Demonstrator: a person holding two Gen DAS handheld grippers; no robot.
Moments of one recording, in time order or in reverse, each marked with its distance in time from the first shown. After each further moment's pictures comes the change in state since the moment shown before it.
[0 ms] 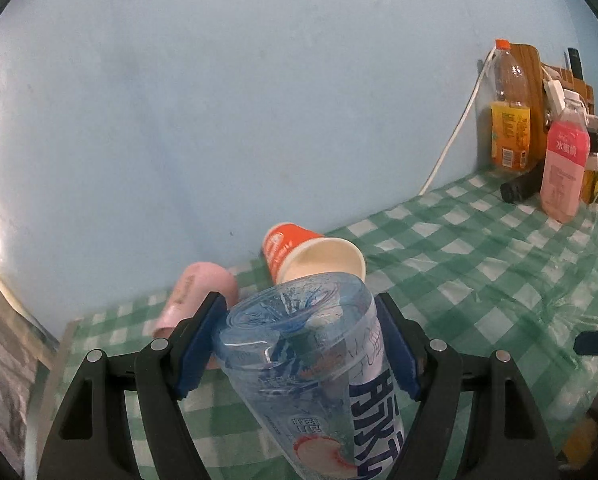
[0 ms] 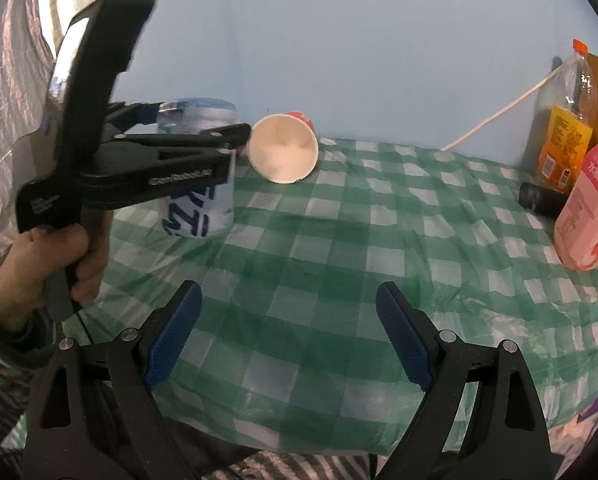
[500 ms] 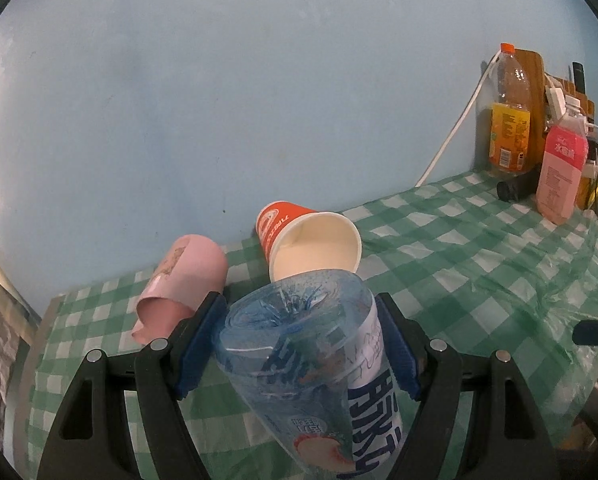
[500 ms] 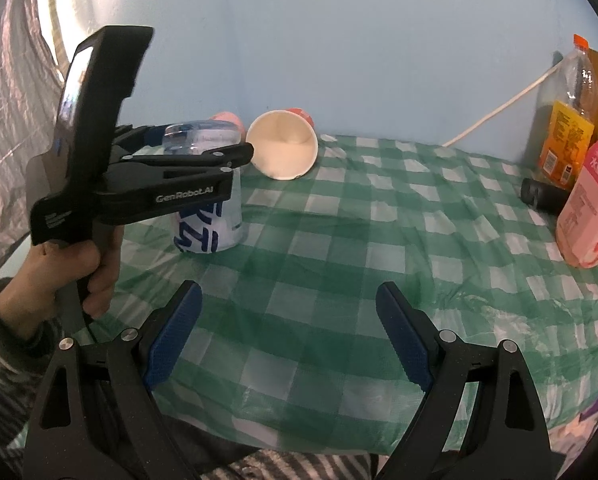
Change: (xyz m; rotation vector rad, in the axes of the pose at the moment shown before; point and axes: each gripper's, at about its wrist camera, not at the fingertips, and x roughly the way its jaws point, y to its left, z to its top) left arm -0.001 0.005 -0.018 -0.063 0.006 -0.043; right arm 0.002 -0.001 0.000 0.006 0.009 0.004
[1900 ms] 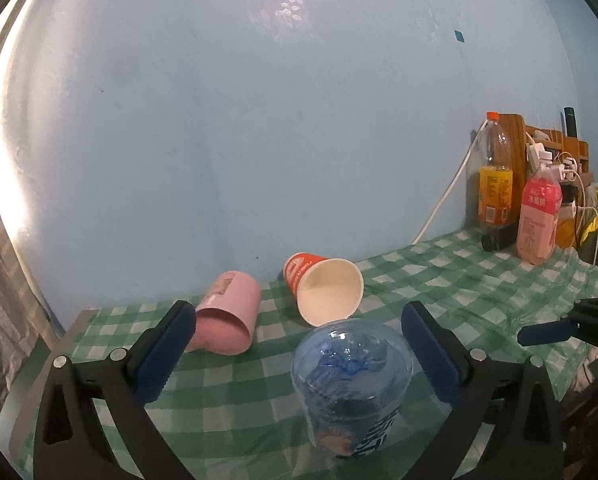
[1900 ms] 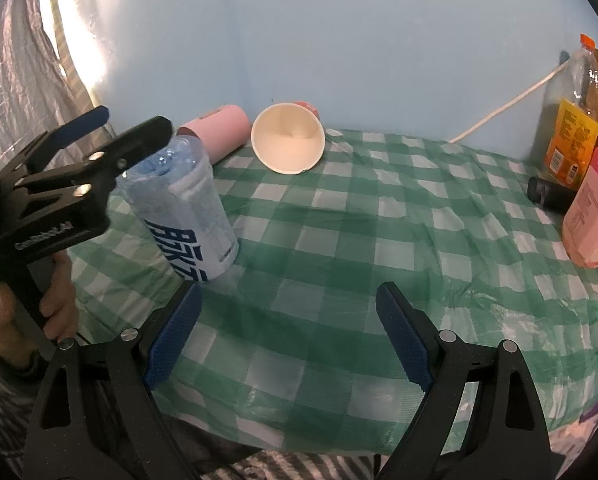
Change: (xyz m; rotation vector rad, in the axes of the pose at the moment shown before) left arm -0.080 0.016 -0.020 -0.060 -0.244 0.033; right arm 0.008 0.003 0.000 -0.005 0.018 0.010
